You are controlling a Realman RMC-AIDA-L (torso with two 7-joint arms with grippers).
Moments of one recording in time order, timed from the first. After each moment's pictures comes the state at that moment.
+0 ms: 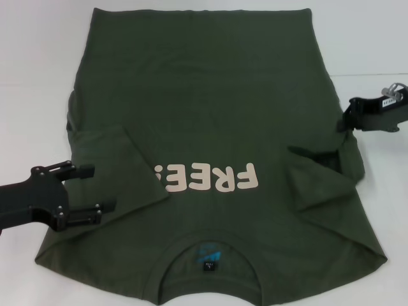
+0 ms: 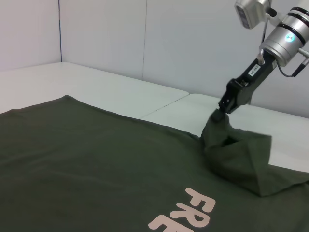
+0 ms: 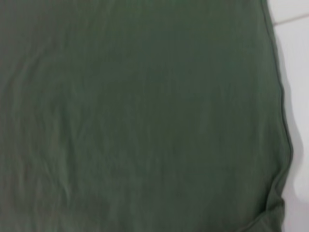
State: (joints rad) left arm -0.43 -2.14 0.46 0.90 2.18 1.65 -1.29; right arm 0.87 1.90 -0.76 -0.59 -2.58 -1.16 2.78
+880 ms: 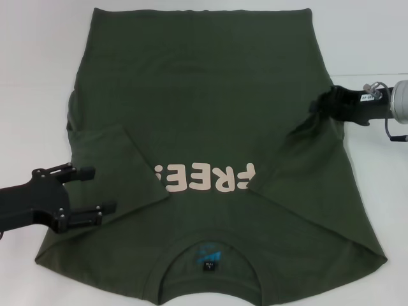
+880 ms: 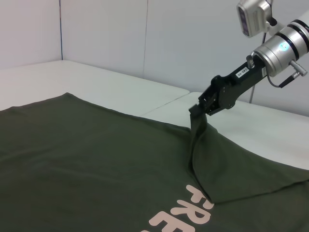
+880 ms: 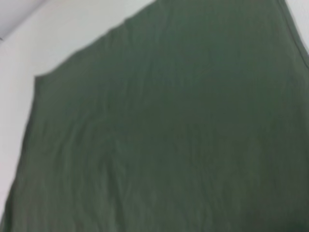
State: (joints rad) left arm -0.43 -2.13 0.46 0.88 2.18 1.64 -1.28; right arm 0.80 1.97 -0.75 -0.53 -2.30 -0.95 2.64
